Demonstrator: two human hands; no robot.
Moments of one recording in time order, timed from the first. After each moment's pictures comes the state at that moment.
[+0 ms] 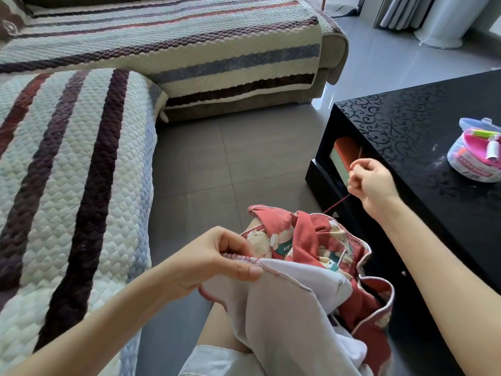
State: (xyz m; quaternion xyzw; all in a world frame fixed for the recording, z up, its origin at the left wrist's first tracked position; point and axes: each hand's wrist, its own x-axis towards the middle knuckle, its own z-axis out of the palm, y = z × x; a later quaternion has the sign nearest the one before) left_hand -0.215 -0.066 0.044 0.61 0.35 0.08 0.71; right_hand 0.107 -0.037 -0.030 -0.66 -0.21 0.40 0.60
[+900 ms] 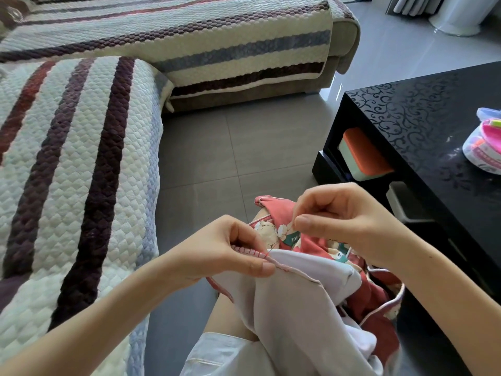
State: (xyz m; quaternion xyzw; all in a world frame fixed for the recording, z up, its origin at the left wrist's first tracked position) left_hand -0.215 -0.072 0.060 0.65 0.35 0.07 0.67; right_hand -0.007 -0.120 0.065 -0.41 -0.57 0.57 0.43
